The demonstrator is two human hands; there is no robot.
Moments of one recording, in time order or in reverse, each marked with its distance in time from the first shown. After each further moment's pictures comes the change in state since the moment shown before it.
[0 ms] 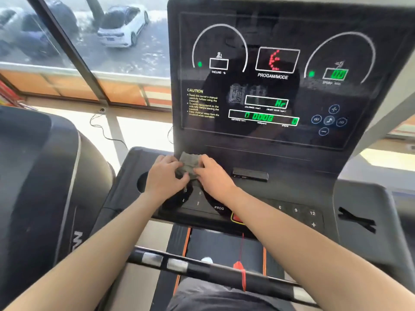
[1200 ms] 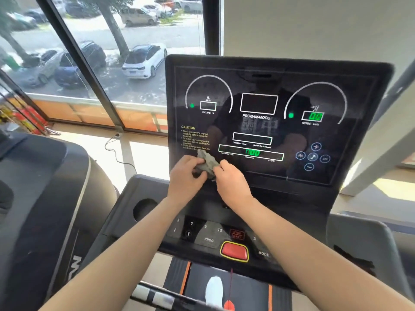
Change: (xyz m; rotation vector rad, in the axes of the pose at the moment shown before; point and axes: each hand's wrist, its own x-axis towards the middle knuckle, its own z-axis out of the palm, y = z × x) left_hand 0.062 0.092 -0.012 -0.328 0.239 -0.002; right_hand 0.008 0.048 -0.073 -0.092 0.391 0.024
